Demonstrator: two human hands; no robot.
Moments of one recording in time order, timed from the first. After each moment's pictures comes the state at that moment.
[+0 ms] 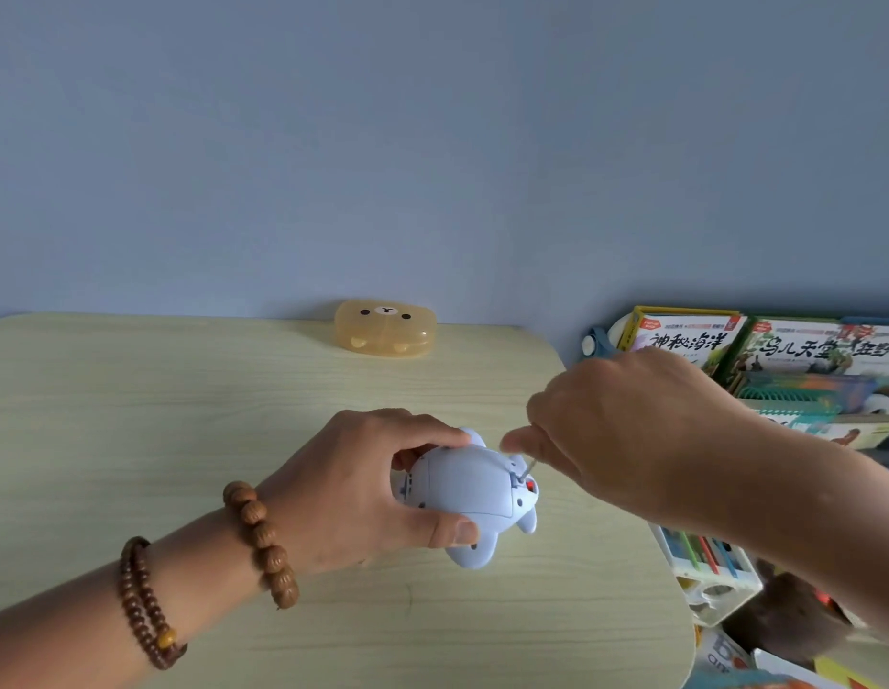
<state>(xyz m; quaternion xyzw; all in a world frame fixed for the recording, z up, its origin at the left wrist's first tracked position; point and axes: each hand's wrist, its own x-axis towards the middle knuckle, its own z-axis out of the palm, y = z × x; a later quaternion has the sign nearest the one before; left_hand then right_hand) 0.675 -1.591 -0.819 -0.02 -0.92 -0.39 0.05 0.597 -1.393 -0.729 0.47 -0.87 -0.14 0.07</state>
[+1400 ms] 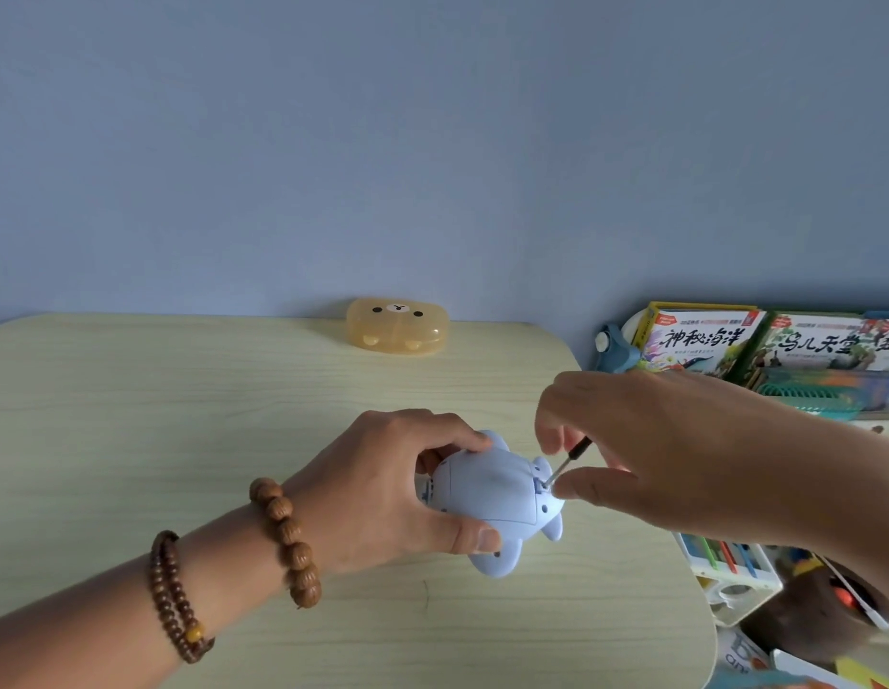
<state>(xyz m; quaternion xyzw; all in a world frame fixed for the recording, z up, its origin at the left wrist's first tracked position) 0.672 -1.591 -0.822 -0.03 -0.92 -0.39 0.05 0.589 -1.377 -0.732 0.48 -0.88 -0.06 -0.04</state>
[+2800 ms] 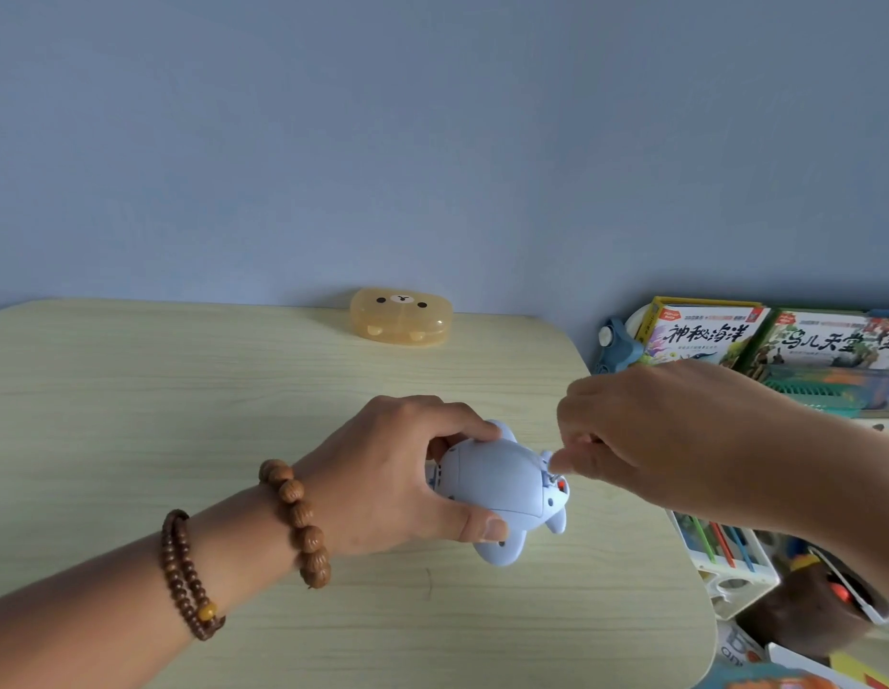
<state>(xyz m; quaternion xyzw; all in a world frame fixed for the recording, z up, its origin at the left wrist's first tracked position) 0.671 -1.588 -0.818 -0.03 -0.93 -0.37 0.04 0.578 -1.377 -0.743 0.48 -0.87 -0.11 0.00</state>
